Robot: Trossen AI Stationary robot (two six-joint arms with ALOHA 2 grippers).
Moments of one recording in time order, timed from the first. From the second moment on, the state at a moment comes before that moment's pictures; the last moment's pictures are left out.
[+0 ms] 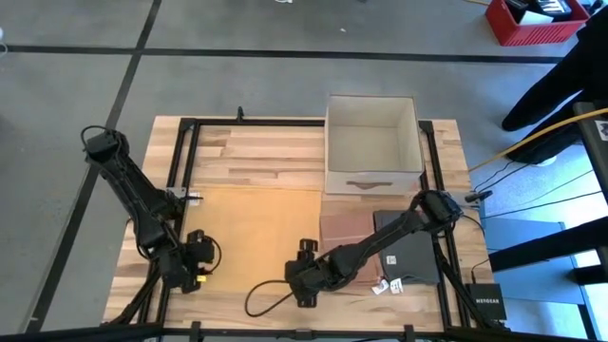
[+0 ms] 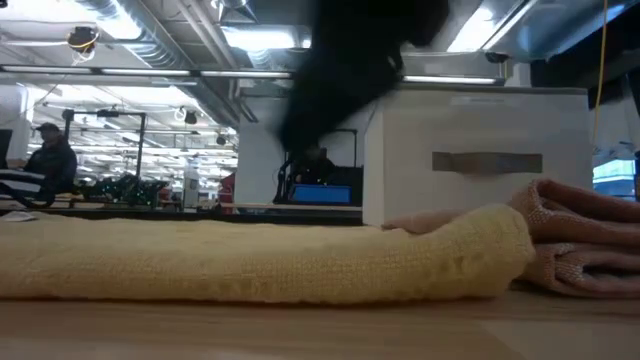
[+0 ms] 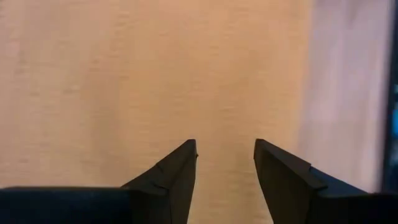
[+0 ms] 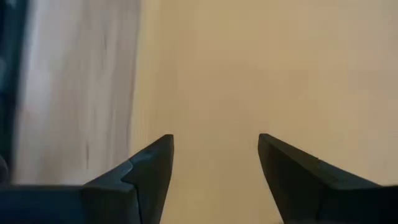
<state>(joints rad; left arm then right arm) -1.02 1.19 0.57 -0.52 -0.31 -1.17 0.49 2.19 1.73 -0.63 0.28 0.44</state>
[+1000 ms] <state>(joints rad) -1.15 1.41 0.85 -0.65 -0.18 -1.37 0.54 2.07 1.67 -0.67 0.22 0.30</state>
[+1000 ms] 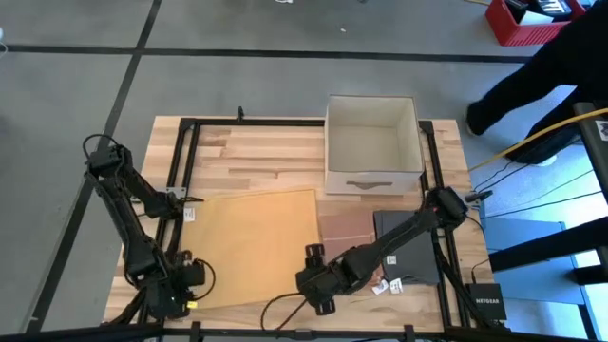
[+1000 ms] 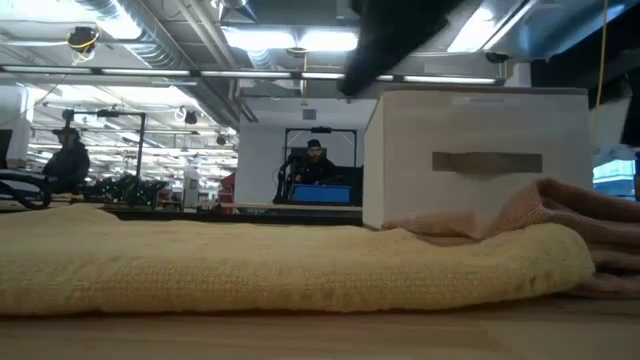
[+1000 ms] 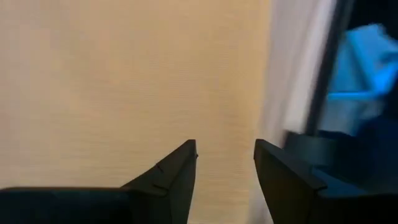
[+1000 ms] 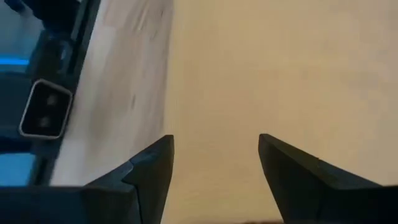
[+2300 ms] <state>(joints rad) -0.86 1.09 0.49 -0.85 -0.07 -1.04 0.20 2.05 1.40 -0.57 -0.02 0.12</state>
